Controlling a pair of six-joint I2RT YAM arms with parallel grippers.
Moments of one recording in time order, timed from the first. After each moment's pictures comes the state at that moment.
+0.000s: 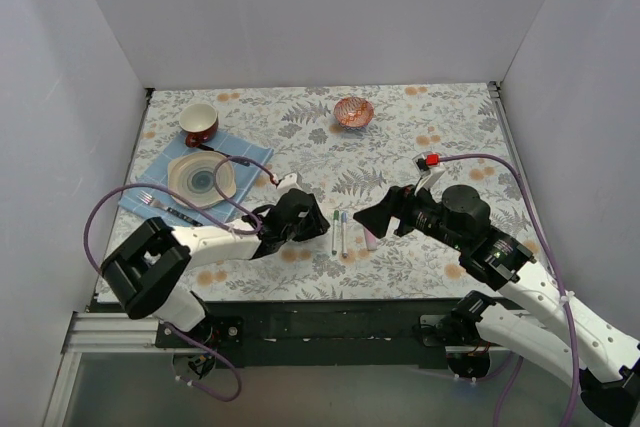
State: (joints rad) left arm -0.85 1.52 0.67 0.11 -0.20 -0.97; right arm 0.76 0.69 0.69 -0.24 -0.14 0.59
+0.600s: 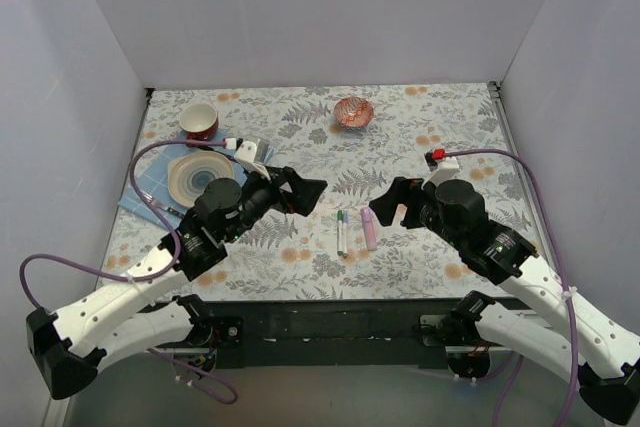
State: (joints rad) left arm -0.85 0.89 0.80 0.04 -0.15 -0.50; right arm 0.76 0.74 0.77 -0.44 0.14 0.56
